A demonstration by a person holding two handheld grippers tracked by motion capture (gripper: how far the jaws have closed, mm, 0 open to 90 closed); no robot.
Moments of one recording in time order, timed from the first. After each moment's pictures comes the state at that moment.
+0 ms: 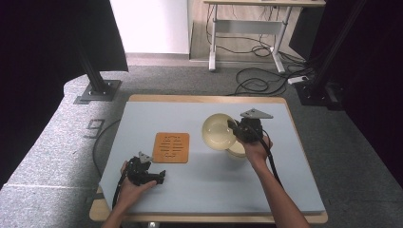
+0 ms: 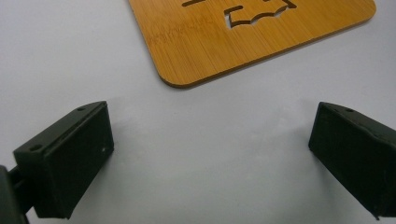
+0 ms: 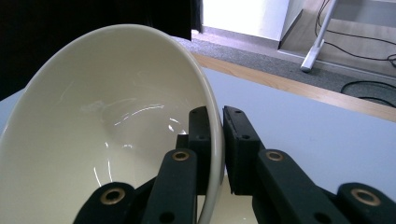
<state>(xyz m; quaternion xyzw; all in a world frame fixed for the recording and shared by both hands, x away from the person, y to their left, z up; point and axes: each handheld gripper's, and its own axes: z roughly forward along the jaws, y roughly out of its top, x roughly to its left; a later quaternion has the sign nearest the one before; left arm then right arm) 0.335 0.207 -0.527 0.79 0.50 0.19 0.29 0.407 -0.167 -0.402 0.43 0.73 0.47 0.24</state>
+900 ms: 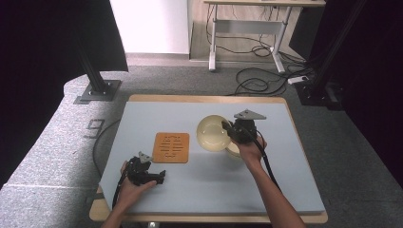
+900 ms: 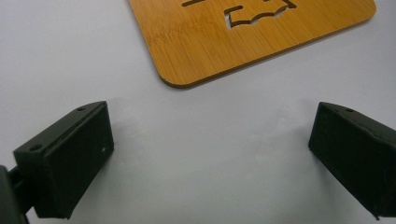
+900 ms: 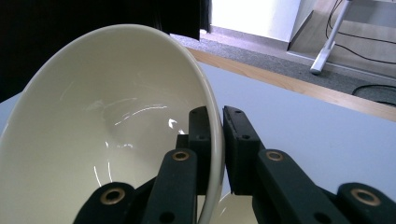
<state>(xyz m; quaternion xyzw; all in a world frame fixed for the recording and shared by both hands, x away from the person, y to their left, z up) 0.335 0.207 -0.527 0.79 0.50 0.19 0.29 0.408 -0.151 -0.407 0.42 0.74 0.47 0.23</state>
